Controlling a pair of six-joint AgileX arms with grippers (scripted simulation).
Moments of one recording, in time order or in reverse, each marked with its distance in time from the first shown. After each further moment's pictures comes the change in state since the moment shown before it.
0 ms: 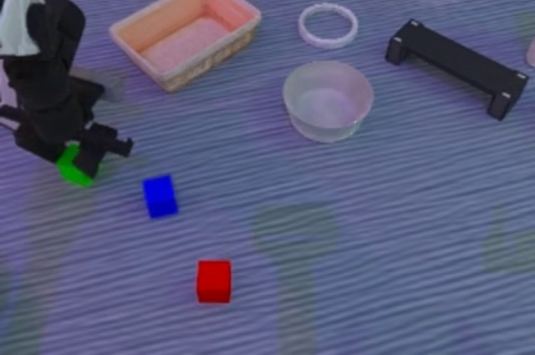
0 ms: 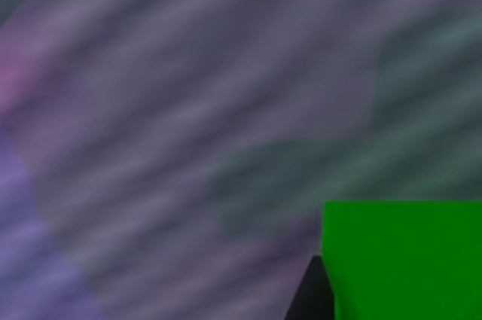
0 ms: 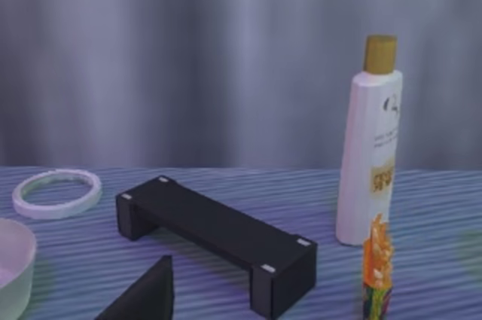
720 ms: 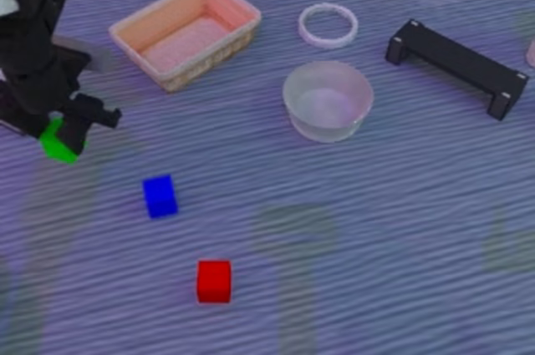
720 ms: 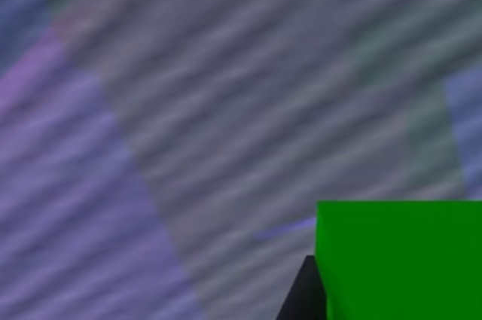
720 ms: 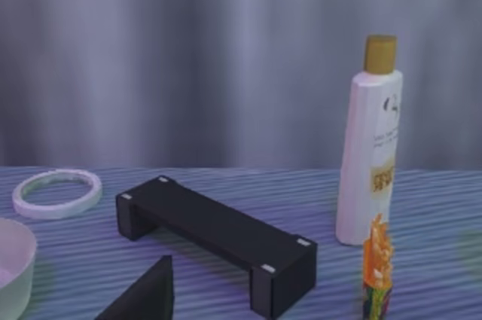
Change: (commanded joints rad) left arm 0.015 -0.092 0.112 -0.198 0.004 -0.004; right arm 0.000 0.000 0.000 0.000 0.000 0.000
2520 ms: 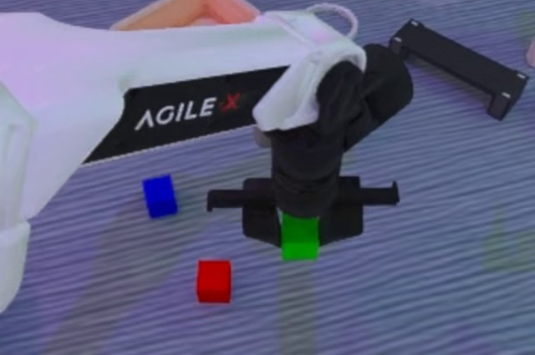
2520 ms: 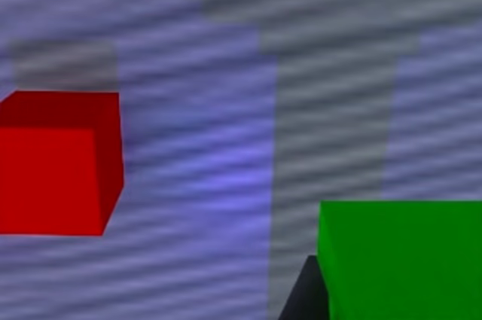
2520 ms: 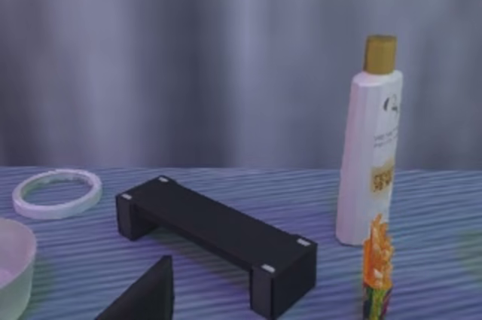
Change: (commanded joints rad) left arm -0.808 -0.116 -0.031 -0.080 -0.018 -1.172; right arm 0.000 0.000 0.000 0.000 0.000 0.000
